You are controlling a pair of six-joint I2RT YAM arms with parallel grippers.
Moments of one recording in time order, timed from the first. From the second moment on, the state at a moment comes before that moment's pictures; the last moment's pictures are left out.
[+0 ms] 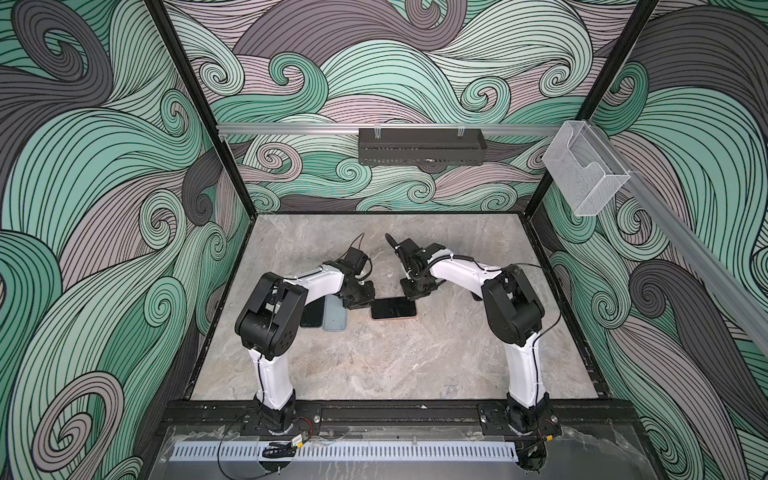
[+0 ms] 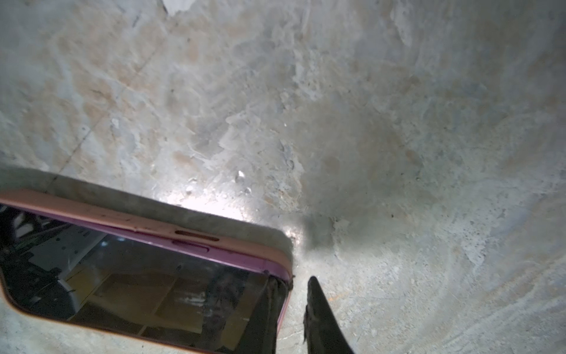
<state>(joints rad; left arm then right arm) -0.46 1.86 1.13 -0.53 0.30 -0.57 0.64 2.11 1.58 -0.92 0.04 0.25</state>
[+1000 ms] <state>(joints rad) -0.44 1.86 1.13 -0.53 0.30 -0.57 0.65 2.12 1.56 -0.90 0.06 0.29</state>
